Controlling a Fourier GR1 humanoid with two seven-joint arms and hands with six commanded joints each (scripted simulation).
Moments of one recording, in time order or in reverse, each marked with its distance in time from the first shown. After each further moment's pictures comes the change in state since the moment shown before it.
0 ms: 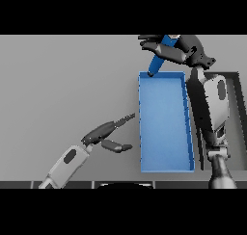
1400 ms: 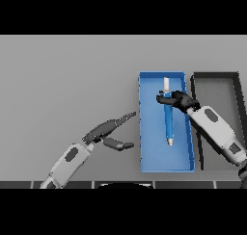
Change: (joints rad) left arm -0.022 -0.019 0.006 0.017 0.006 0.005 0.049; right arm 0.284 -0.343 0.858 0.190 -0.227 -0.246 0.108
